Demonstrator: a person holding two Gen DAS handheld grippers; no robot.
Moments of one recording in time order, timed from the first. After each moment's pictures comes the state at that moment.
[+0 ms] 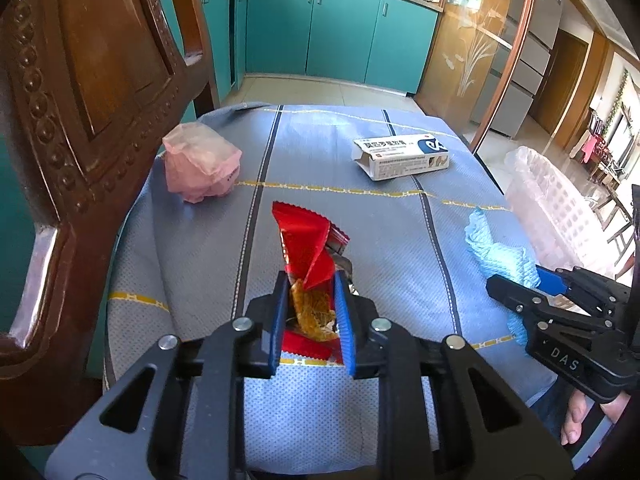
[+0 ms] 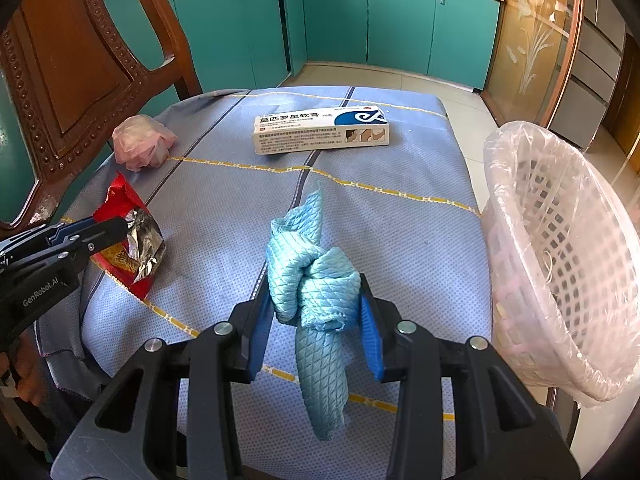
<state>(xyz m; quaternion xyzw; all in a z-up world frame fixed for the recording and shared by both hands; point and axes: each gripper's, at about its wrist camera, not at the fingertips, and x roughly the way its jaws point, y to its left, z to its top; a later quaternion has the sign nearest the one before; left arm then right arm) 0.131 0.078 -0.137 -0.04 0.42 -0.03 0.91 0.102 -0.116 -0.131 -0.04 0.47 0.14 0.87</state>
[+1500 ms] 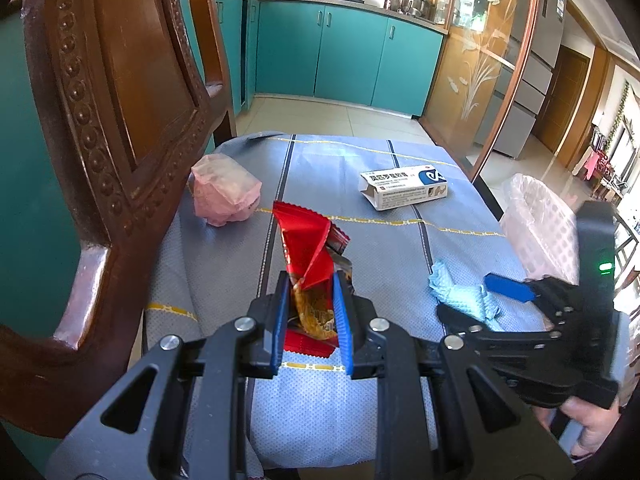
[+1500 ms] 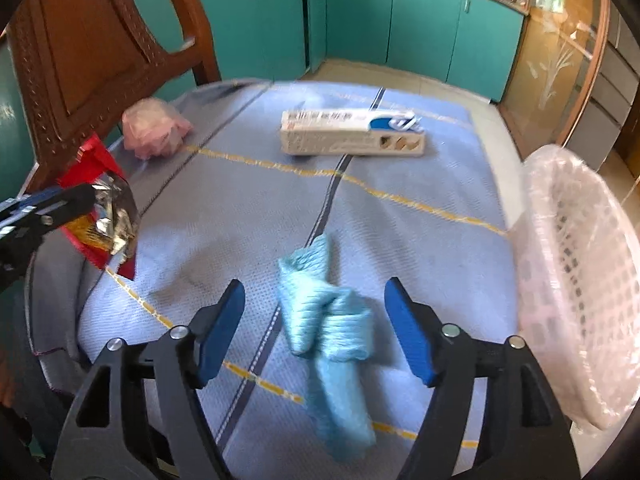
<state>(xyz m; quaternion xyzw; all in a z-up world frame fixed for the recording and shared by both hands) 0.114 0.088 -0.109 -0.05 0.39 -0.01 0.92 0.120 -0.083 -0.153 -0.08 0.48 0.16 0.86</state>
